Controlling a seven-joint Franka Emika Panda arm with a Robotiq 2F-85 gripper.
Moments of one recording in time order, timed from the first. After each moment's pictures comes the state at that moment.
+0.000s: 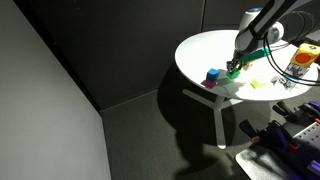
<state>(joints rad) -0.02 0.63 -0.13 -2.12 -0.03 2.76 0.08</state>
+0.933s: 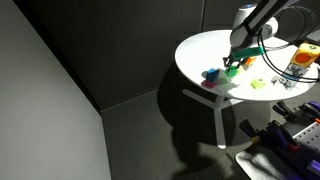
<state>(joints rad) 0.05 0.64 -0.17 -2.06 -0.02 2.66 0.37</state>
